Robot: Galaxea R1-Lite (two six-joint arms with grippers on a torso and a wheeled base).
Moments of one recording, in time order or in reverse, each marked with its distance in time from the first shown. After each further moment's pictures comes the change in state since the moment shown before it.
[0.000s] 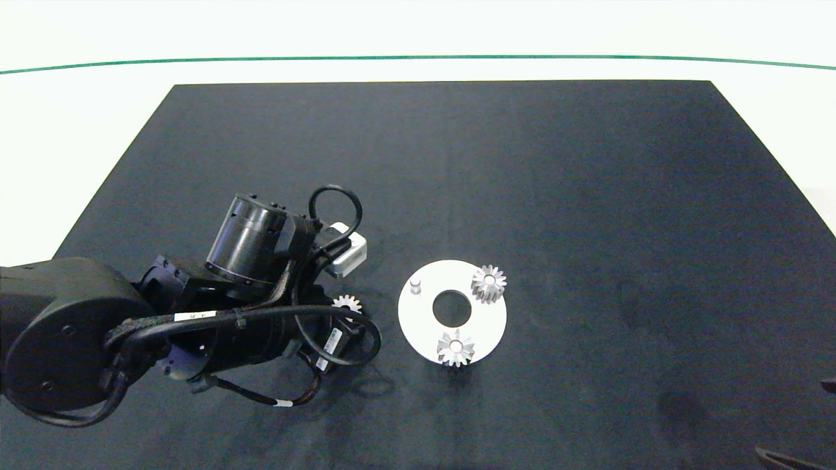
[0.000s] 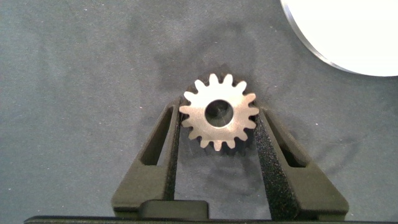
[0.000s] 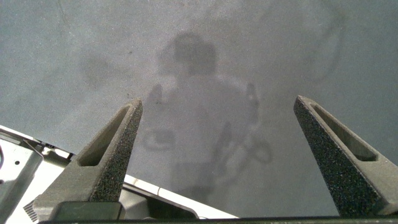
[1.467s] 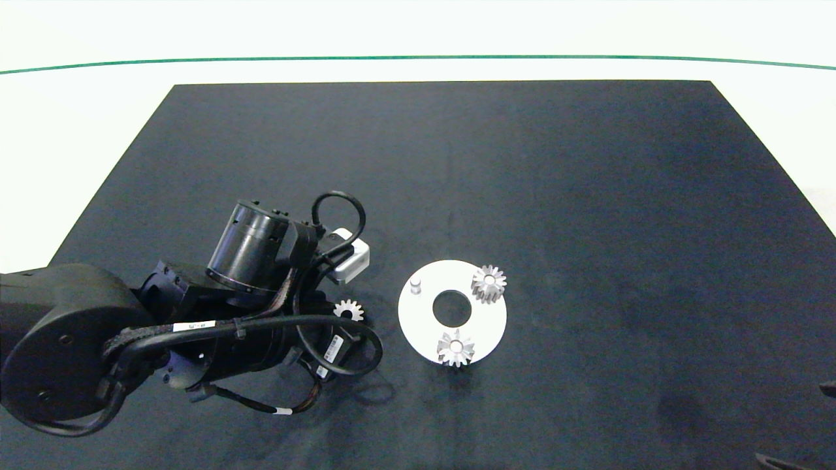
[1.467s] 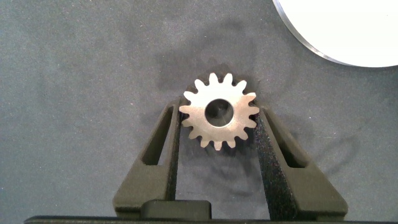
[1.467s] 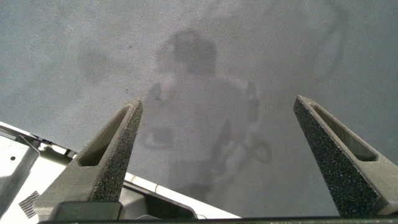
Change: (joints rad) left arm -0.016 -0.004 0.016 0.000 0.000 0.003; right arm 0.001 -0.002 0.011 0.000 0.000 -0.013
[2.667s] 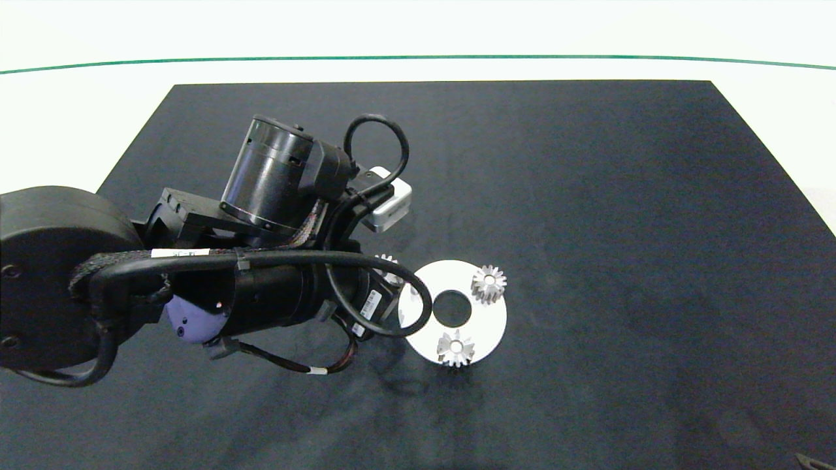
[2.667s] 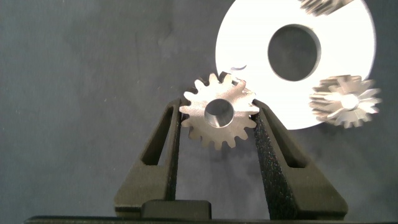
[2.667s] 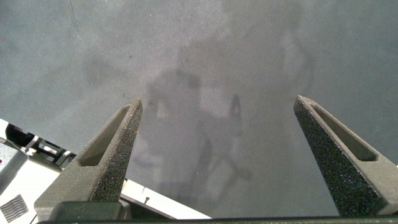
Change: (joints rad) left arm -0.126 0.013 -0.271 0.153 0.074 0.008; right arm 0.005 -0.128 -0.013 0.003 0.004 -0.089
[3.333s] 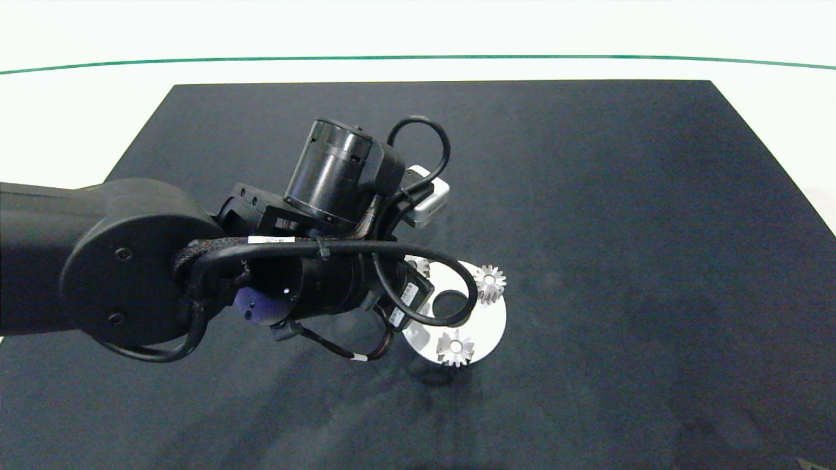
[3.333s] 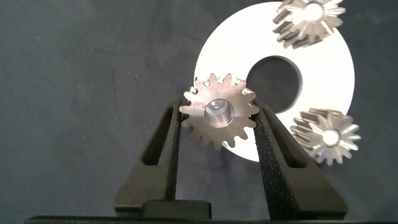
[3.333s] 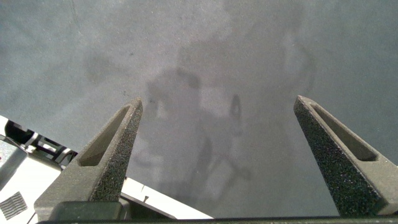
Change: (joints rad) left arm -0.032 0.094 -0.104 0.001 0.007 0.001; right arm 0.003 -0.003 0.003 0.003 0.001 -0.008
